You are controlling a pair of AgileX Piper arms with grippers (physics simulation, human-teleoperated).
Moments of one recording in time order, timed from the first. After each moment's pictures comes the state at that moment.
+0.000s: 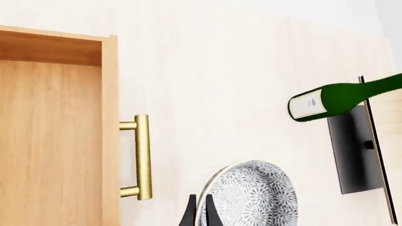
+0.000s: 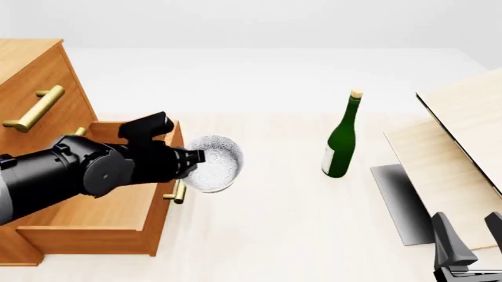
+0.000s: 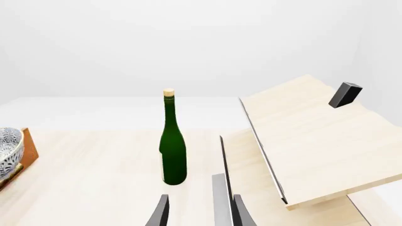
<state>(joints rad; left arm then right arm) -0.49 1.38 -0.87 0.33 -0.56 0.00 0.01 0.00 0.00 0.00</state>
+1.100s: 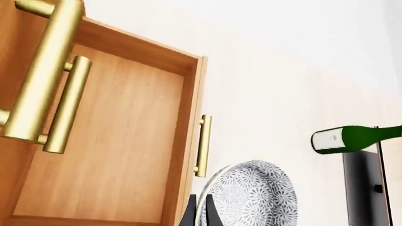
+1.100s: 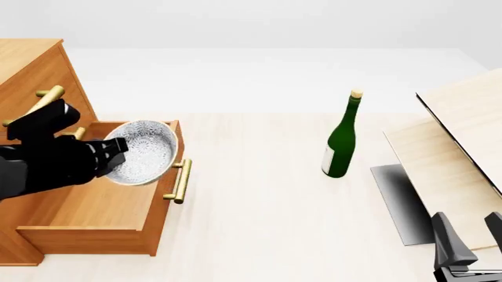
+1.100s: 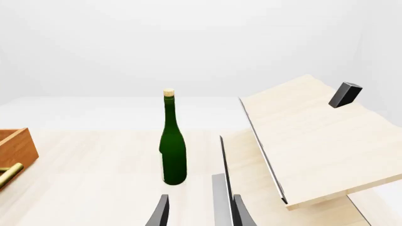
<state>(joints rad) -0.24 1.03 -0.81 0.57 -0.54 0.00 0.01 0.00 0.00 0.00</state>
